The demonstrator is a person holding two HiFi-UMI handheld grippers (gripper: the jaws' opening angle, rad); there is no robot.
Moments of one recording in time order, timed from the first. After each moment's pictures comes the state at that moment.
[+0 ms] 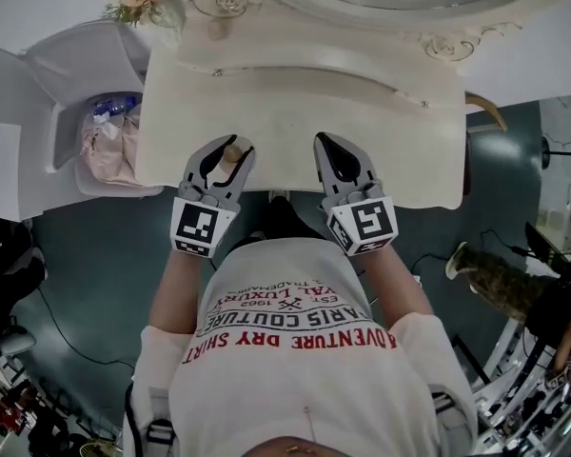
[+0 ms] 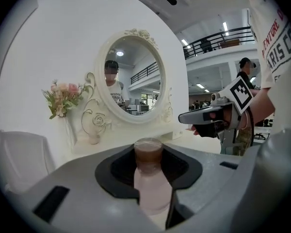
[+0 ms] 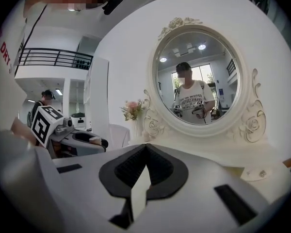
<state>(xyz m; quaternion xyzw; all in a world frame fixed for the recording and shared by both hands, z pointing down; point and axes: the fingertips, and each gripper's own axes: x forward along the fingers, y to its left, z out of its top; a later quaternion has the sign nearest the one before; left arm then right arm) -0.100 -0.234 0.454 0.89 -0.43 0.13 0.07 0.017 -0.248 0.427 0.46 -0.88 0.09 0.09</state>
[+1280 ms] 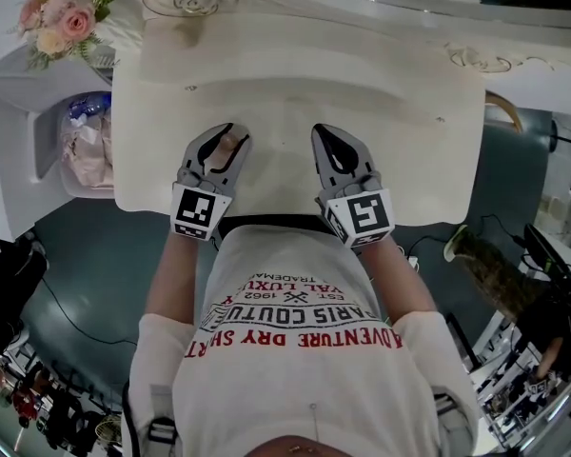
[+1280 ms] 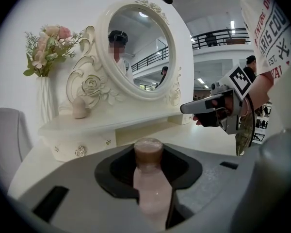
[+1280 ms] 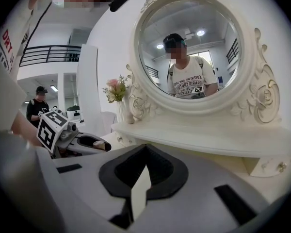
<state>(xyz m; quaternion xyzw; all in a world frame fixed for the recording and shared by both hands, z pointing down) -0.078 -0.340 0.575 0.89 -0.41 0.17 0.11 0.041 -0.352 0.527 0.45 -0.87 0.13 0.14</state>
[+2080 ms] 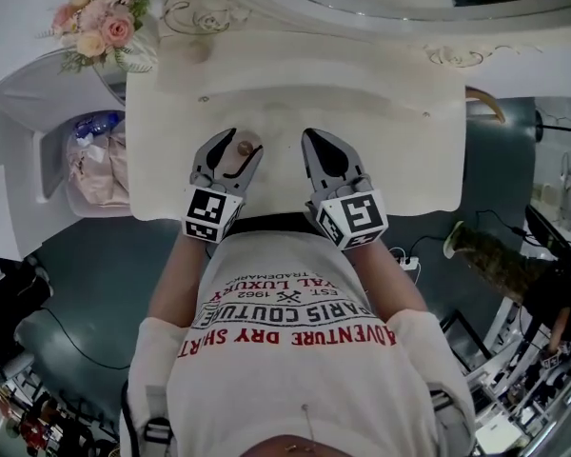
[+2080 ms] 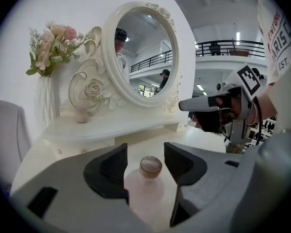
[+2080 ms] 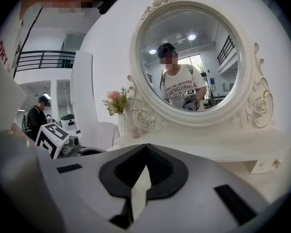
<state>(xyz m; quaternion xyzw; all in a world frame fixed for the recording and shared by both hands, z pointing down) -0.092 -0.328 0.544 0.90 -0.39 0.15 0.16 -0.001 -0.336 0.474 0.48 -0.86 0.15 0.11</state>
